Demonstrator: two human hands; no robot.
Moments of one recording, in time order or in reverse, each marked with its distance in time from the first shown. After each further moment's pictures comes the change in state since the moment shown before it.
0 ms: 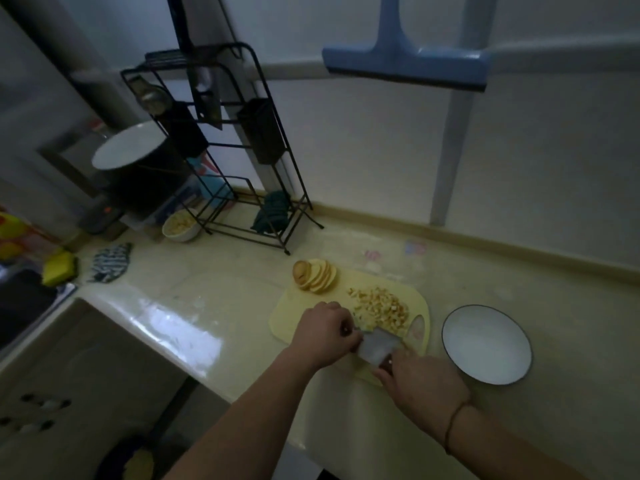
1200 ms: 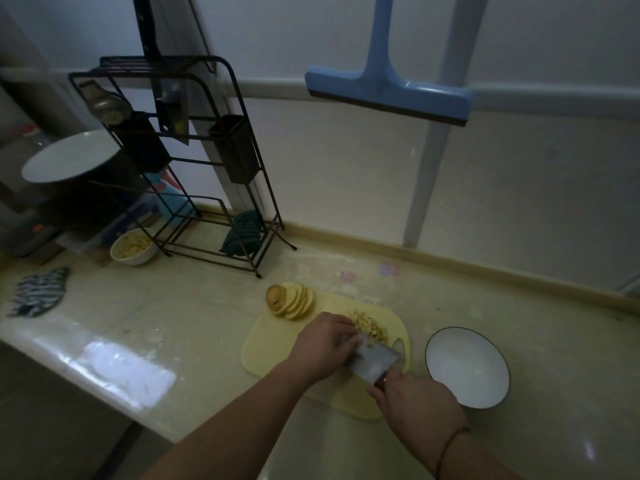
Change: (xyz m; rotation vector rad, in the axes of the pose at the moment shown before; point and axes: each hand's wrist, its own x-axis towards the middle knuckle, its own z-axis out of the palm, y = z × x) left_hand 0.044 -0.003 0.022 -0.262 0.055 0.247; right_hand 0.003 -0.008 -0.037 -0.031 -0.145 0.138
